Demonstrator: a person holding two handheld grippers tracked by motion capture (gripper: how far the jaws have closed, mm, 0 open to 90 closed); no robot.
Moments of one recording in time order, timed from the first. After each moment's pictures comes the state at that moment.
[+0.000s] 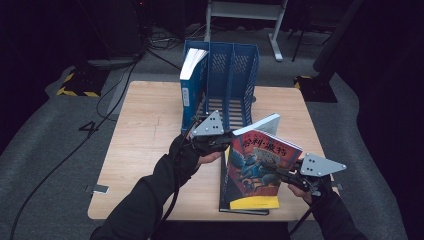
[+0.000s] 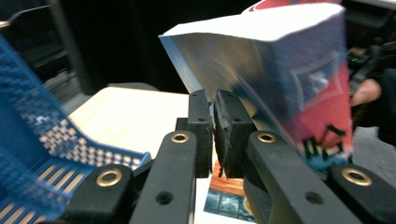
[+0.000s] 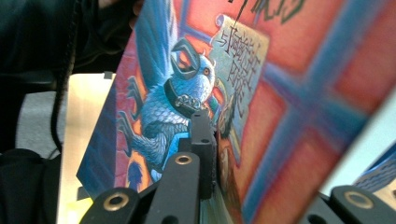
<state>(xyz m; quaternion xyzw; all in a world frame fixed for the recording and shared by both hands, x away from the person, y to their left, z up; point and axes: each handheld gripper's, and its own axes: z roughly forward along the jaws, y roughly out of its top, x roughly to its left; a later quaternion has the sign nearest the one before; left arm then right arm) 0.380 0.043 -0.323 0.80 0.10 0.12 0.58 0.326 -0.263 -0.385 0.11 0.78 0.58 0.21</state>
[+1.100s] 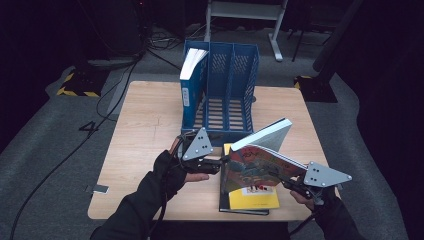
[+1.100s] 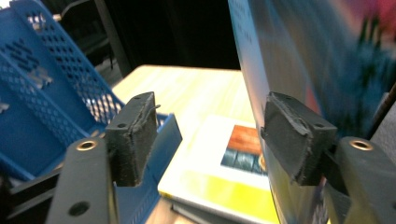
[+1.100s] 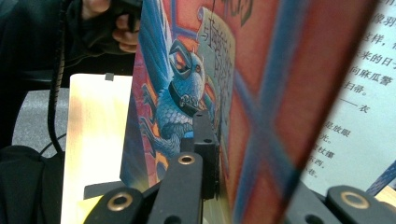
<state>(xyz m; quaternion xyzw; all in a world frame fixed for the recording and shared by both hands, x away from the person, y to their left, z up) 0.338 0.071 -0.348 0.82 0.15 0.20 0.52 0.308 -0.266 -0.383 0.08 0.77 0.58 0.23</state>
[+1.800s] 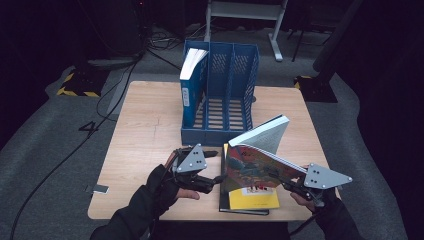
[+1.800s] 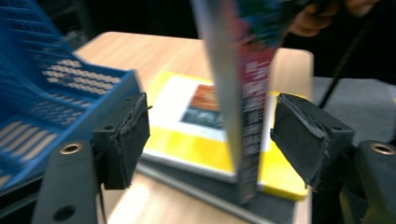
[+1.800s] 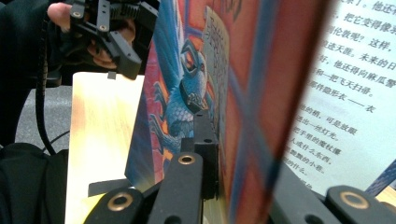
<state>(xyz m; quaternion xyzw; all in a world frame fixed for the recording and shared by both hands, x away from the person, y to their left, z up) 0.318 0.071 -0.374 0.84 0.14 0.13 0.51 0.304 -0.265 -0.383 0.08 0.78 0.58 0.23</state>
